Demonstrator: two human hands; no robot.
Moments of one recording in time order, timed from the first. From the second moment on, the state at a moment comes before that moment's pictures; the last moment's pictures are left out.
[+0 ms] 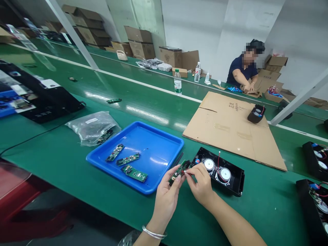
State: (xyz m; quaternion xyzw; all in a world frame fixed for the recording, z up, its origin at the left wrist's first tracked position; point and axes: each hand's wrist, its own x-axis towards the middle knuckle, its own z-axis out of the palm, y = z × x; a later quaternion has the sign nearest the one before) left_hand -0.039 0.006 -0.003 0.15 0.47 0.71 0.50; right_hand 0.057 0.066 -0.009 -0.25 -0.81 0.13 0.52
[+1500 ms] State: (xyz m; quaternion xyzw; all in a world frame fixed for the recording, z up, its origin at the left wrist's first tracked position) left_hand -0.048 0.006 -0.007 0.21 0.47 0.60 0.61; right_hand 0.084 0.079 0.014 -0.26 -0.90 0.08 0.35
